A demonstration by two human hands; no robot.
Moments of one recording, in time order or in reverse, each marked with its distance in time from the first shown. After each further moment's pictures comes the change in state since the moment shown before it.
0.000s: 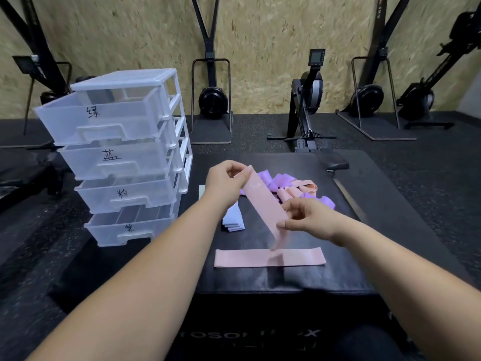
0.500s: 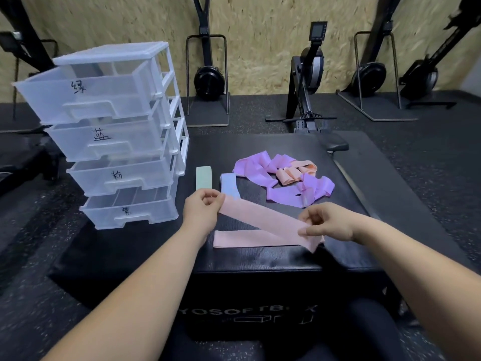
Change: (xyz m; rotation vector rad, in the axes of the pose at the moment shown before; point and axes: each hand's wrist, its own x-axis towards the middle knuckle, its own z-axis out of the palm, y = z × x) left_hand -0.049 -0.104 -0.033 0.055 0.170 -0.206; right_hand -0.024 0.070 -0.015 -0.148 -0.092 0.126
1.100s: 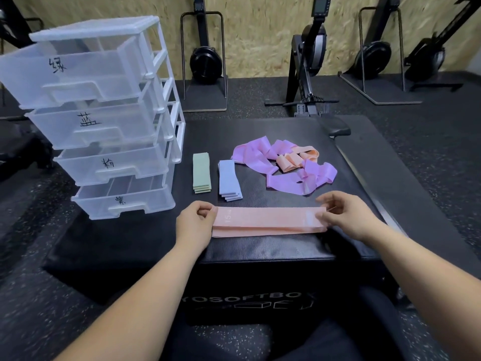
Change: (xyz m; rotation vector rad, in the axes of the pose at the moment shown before) left_hand -0.014 -0.062 -0.015 0.321 0.040 0.054; right_hand -0.006 0.052 0.009 0.109 0.446 0.041
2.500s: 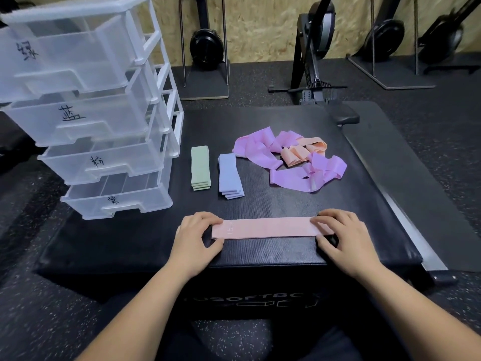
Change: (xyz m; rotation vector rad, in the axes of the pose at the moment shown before) left_hand -0.011 -0.044 -0.008 0.356 -0.281 0.394; right_hand -0.030 0.048 0.051 -0.584 0.165 -0.286
